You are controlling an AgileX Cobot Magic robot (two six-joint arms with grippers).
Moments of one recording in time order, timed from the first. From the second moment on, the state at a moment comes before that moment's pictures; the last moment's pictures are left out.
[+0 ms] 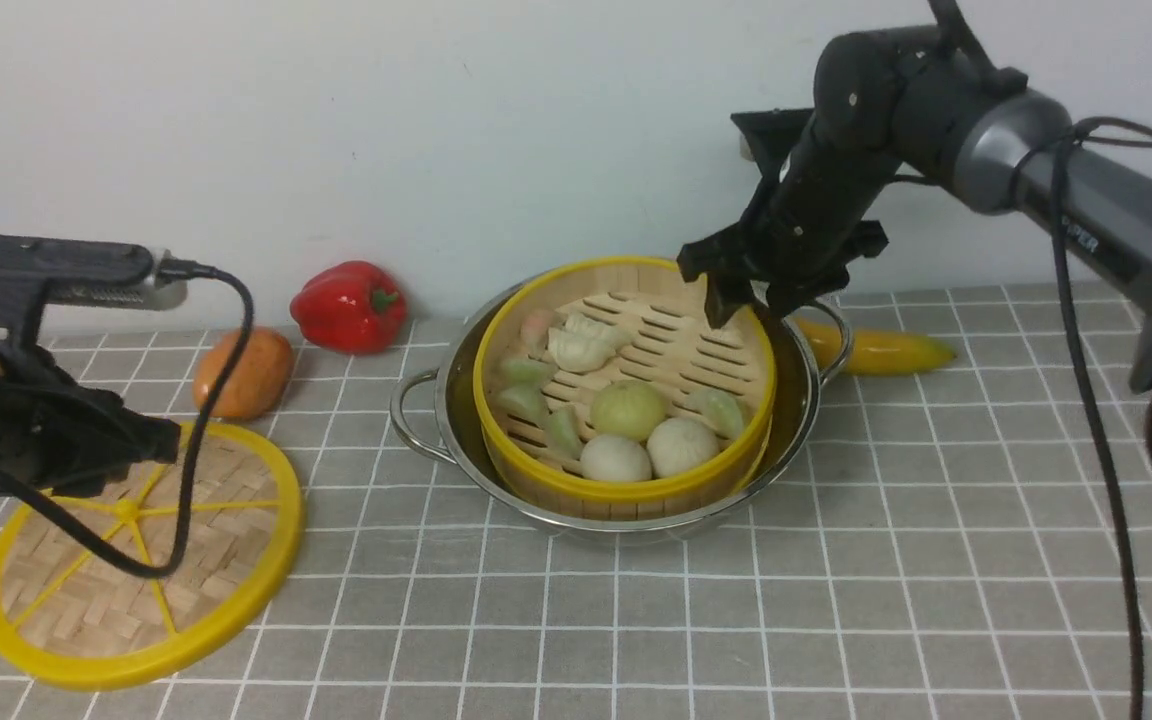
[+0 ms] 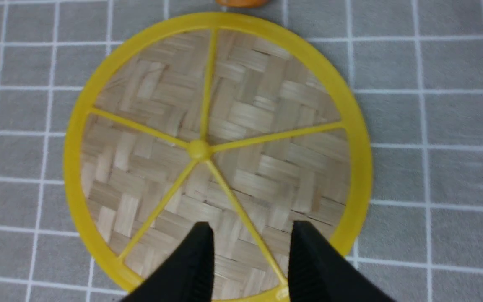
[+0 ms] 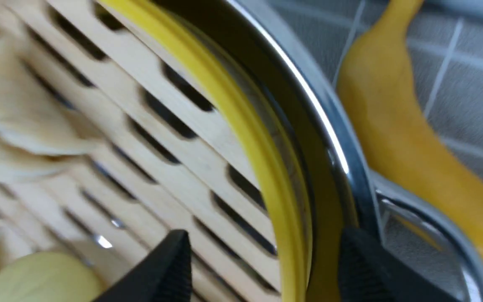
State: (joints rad) right arm 0.36 2.38 -2.30 0.15 1.24 0.15; left arm 0.11 1.40 -0.95 0.11 0.66 -0.03
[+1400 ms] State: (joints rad) right arm 0.36 1.39 -2.30 -0.04 1.23 0.03; left arm 0.24 1.87 -1.16 -0.11 0.62 0.20
